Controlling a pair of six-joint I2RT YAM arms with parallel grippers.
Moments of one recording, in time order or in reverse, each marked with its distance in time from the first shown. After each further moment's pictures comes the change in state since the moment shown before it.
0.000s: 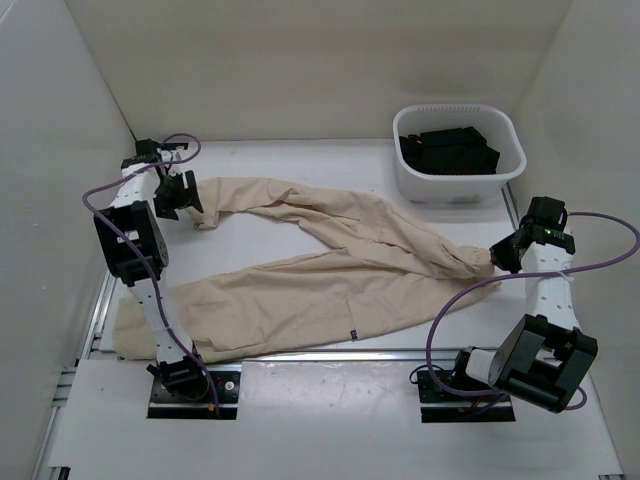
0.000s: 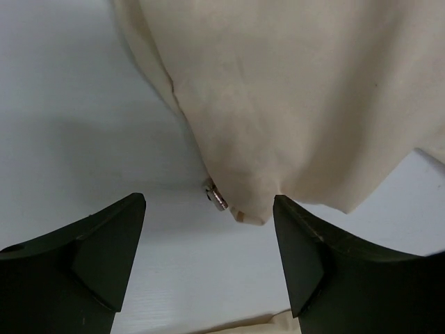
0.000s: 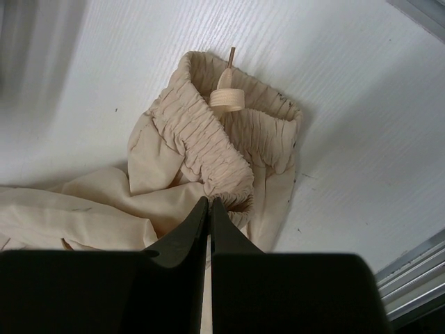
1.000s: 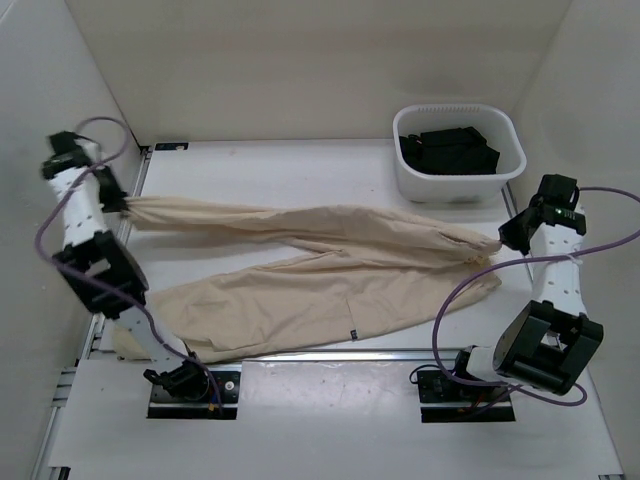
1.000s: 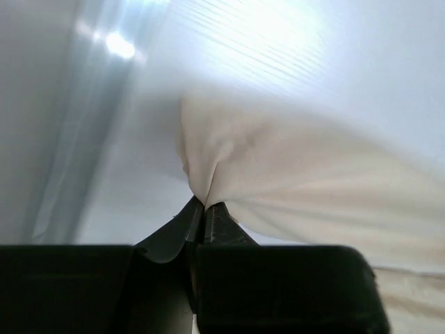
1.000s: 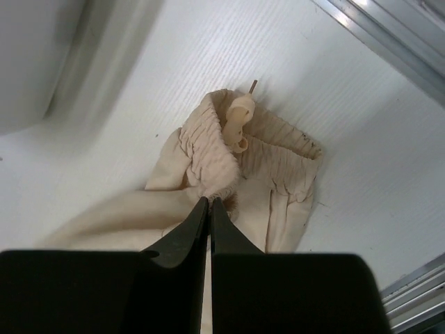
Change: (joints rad) left arm 0.200 -0.162 0.050 -0.150 -0.036 -0.004; right arm 0.000 0.092 0.159 -0.011 0.002 -0.042
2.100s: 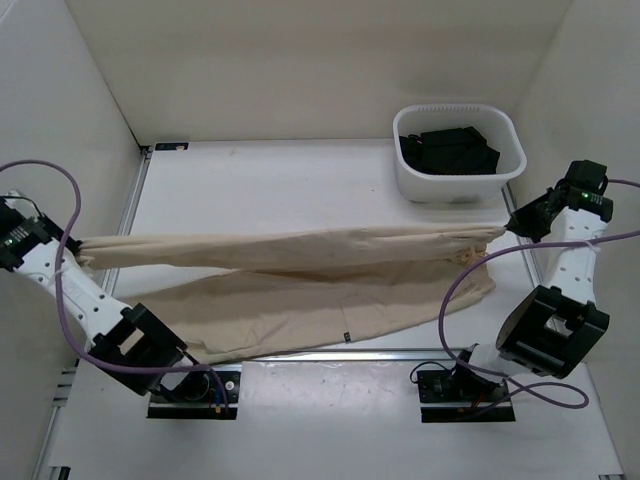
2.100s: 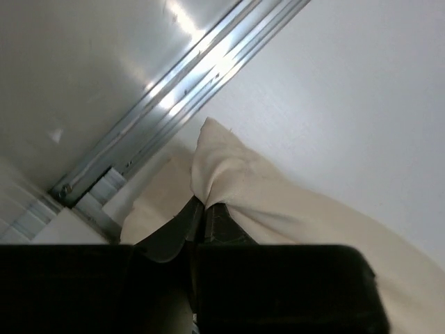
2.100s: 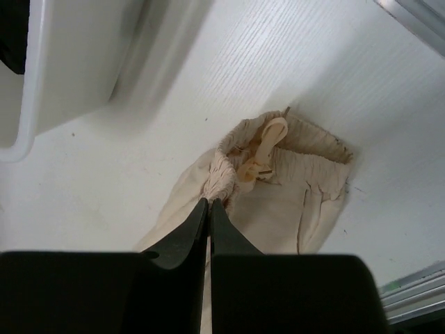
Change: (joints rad) left arm 0.480 -0.666 -0.398 0.033 0.048 -0.004; right arm -0.099 0.102 0.233 -0.153 -0.223 -0.002
